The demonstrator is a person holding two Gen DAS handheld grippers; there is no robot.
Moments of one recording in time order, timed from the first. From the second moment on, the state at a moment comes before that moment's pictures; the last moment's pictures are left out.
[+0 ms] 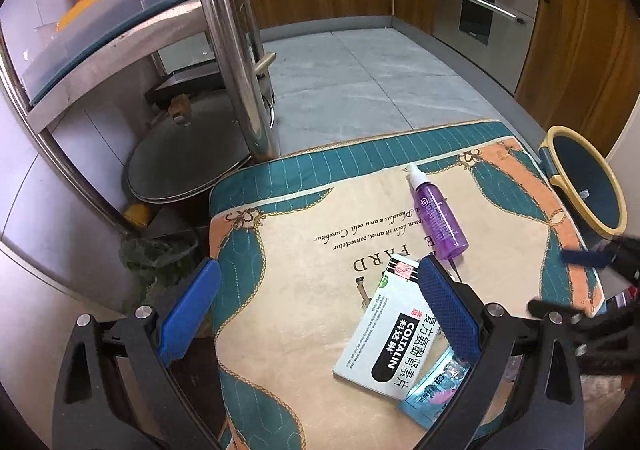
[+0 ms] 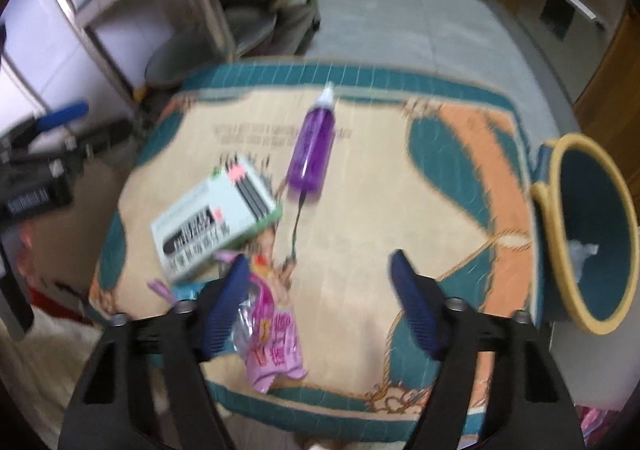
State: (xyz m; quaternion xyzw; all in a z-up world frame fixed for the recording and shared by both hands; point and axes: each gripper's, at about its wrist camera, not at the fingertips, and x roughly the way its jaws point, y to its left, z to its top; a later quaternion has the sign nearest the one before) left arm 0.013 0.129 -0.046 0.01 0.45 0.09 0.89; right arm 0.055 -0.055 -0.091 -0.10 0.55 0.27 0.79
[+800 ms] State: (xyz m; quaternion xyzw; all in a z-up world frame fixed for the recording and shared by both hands) left arm 0.033 0.087 -0.124 0.04 0.55 0.00 0.84; right arm 0.084 -0.083 -0.068 -0.08 0.52 0.22 0.82
